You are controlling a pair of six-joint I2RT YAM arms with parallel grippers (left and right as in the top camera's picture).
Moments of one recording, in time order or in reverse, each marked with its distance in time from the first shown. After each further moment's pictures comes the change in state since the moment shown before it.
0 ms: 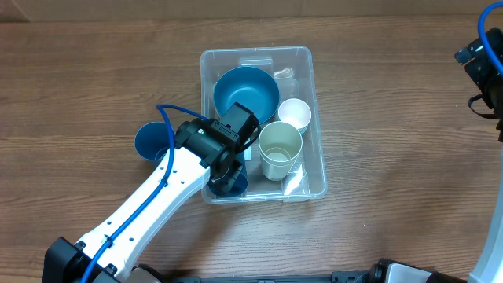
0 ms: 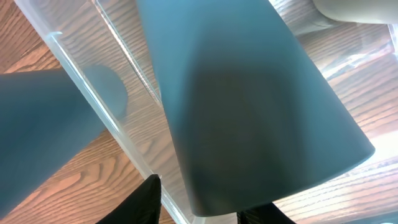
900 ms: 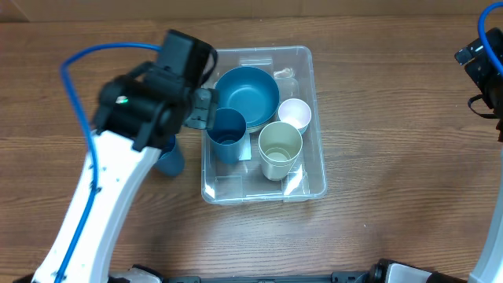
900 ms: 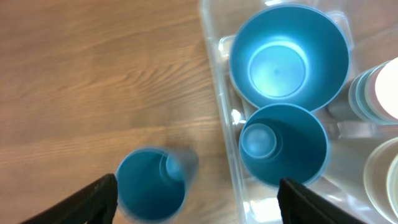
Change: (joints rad) left arm 0.205 0.011 0.571 -0.132 -0.097 -0.079; right arm 0.000 0.000 0.000 0.000 0.000 0.000
